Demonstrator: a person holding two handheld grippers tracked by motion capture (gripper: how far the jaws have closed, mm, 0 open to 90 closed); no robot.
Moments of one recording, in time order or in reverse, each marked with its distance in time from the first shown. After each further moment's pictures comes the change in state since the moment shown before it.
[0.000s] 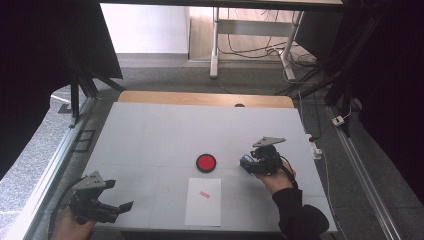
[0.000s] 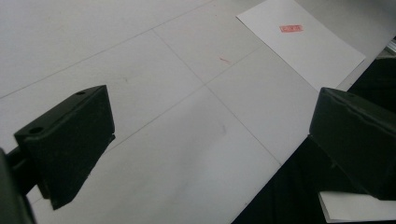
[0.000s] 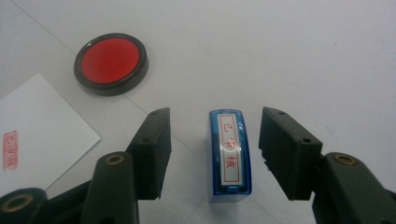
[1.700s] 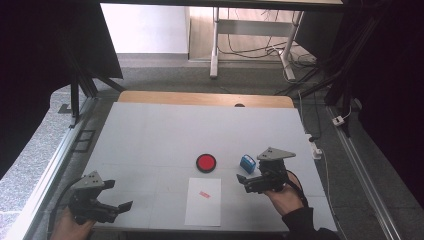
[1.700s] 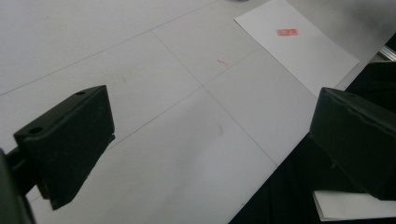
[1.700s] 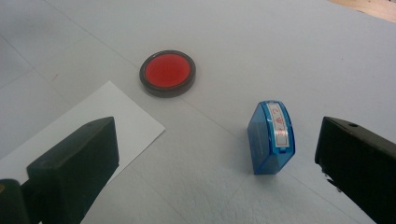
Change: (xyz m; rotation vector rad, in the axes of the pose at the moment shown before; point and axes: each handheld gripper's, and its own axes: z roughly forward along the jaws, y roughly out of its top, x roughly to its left) left arm 0.002 -0.001 -0.001 -0.009 -0.014 -0.015; right arm 0.042 -0.009 -0.053 -0.089 0.015 0.003
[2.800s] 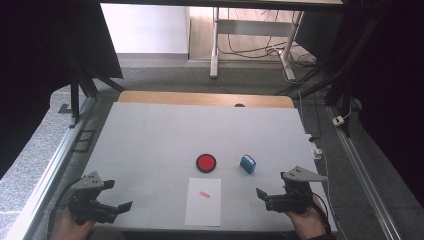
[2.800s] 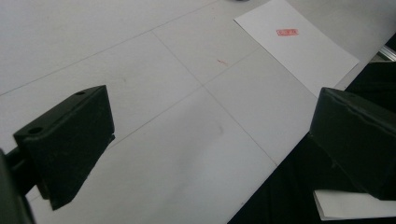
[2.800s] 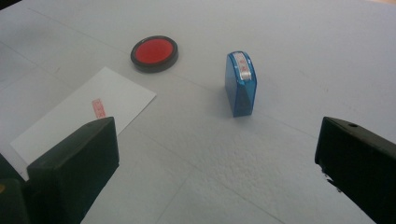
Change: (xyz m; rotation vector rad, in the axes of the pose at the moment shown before) left arm -0.001 -0.001 -0.001 -0.002 0.003 0.001; right arm -0.002 -0.048 -0.054 -0.063 -0.055 0.116
